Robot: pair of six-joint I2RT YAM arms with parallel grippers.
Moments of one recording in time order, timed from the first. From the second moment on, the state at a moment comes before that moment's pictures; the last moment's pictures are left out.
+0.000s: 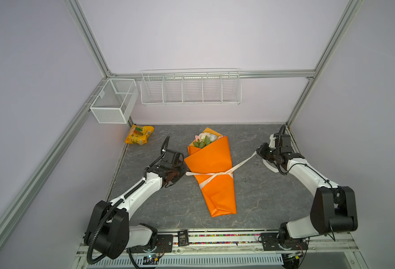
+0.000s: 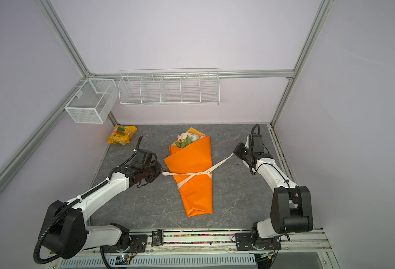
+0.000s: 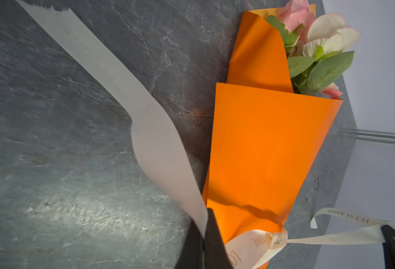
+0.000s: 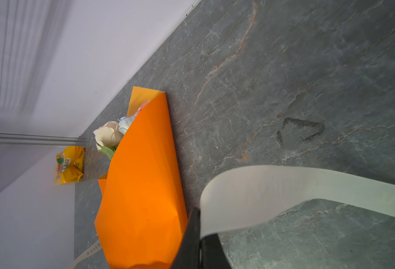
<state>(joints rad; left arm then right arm) -0.43 1.33 0.85 -0.44 0.06 -1.05 0.07 1.48 1.01 -0.26 -0.26 0.67</state>
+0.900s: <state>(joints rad) -0.28 1.34 0.87 -0.65 0.00 -0.70 0.16 1.54 1.12 -0.51 0.18 0.47</state>
